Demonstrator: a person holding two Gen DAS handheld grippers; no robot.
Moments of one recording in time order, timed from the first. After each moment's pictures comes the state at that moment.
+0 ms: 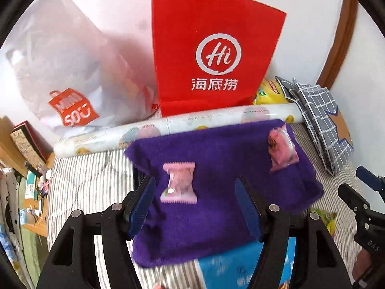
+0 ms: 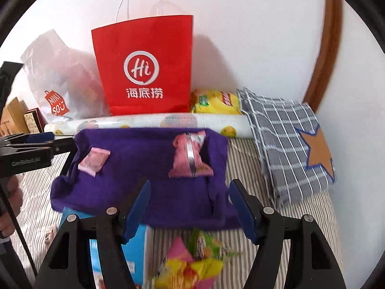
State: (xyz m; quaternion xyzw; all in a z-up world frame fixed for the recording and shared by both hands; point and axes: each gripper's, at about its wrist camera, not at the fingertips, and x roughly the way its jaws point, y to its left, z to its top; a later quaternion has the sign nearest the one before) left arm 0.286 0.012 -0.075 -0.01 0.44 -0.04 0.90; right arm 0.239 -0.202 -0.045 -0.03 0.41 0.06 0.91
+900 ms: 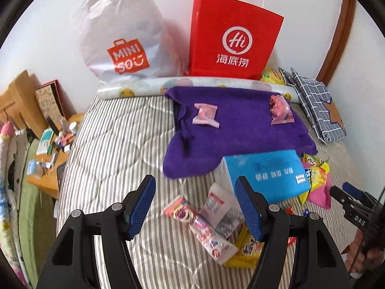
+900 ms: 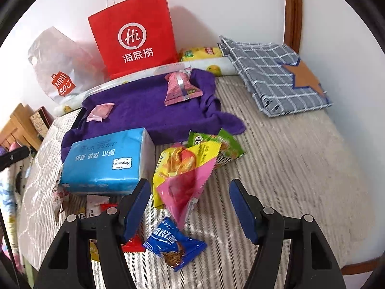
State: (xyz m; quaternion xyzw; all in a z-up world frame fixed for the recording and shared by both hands) left arm 0.139 0.052 -0.086 -0.05 0.44 0.00 0.89; right arm 0.144 -0.232 -0.101 0.06 0.46 0.07 0.88
